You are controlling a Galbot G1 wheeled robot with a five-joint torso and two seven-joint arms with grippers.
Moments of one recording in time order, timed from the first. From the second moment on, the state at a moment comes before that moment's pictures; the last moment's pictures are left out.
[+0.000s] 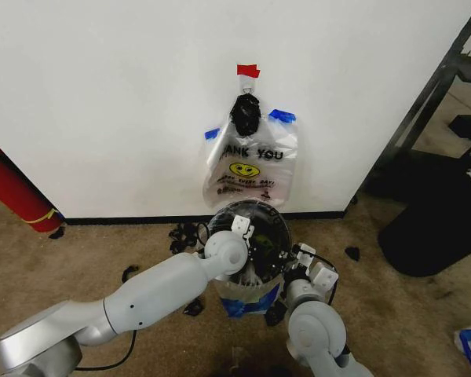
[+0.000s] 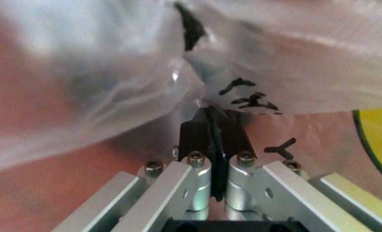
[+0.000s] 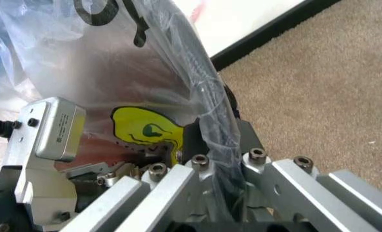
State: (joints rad) left arm 0.39 -1.15 0.59 -1.63 -1.38 0.74 -0.87; right arm -1.31 1.43 0.16 2.11 0.74 -0.36 0.71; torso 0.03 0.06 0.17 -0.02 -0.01
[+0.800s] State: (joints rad) left arm 0.35 -1.08 0.60 -1.87 -1.28 0.63 -0.89; right arm -1.31 1.41 0.19 2.09 0.75 -0.36 0.72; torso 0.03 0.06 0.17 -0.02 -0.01
